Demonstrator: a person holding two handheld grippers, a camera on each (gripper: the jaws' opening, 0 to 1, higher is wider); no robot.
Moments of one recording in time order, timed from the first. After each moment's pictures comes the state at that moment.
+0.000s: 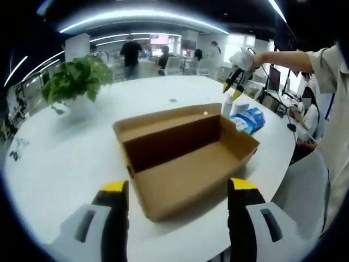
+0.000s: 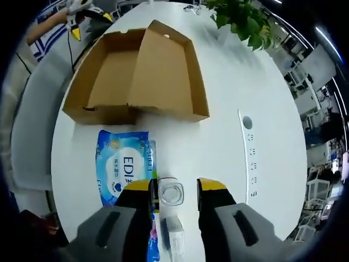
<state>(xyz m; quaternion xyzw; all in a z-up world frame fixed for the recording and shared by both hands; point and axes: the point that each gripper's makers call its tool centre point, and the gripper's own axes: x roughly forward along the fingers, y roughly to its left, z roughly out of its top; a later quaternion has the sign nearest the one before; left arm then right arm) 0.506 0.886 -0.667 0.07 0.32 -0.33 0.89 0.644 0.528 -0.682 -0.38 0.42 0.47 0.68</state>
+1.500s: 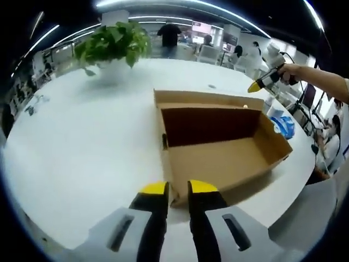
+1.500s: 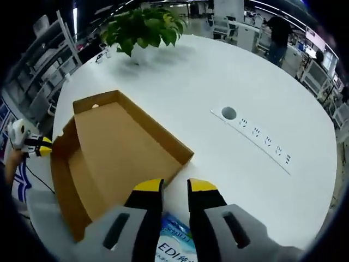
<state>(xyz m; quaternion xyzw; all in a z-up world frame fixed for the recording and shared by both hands) 0.517 0.929 -0.712 0.00 0.39 -0.20 0.90 0.696 0.601 -0.709 -0.07 0.48 0.28 0.83</state>
